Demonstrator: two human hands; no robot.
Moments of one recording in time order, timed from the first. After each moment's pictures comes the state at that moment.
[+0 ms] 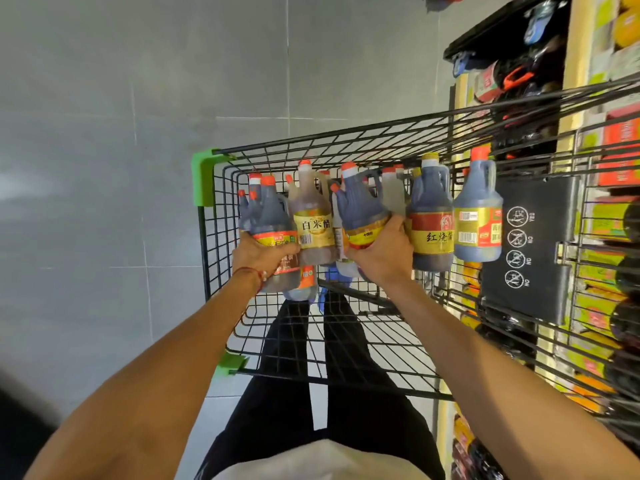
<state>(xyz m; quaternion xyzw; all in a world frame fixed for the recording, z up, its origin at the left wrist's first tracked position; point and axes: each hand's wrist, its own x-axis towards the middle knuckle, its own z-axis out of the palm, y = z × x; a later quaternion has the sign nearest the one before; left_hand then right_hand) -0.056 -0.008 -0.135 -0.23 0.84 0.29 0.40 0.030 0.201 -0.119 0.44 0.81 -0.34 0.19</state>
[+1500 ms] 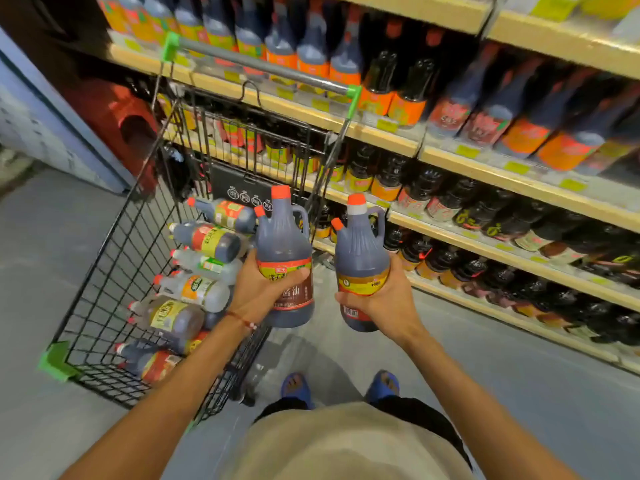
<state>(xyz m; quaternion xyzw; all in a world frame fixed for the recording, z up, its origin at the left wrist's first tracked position) 0.202 0.047 0.094 0.44 0.62 0.42 0.49 0.436 0.030 0.105 0.65 0.48 -0.47 -0.37</state>
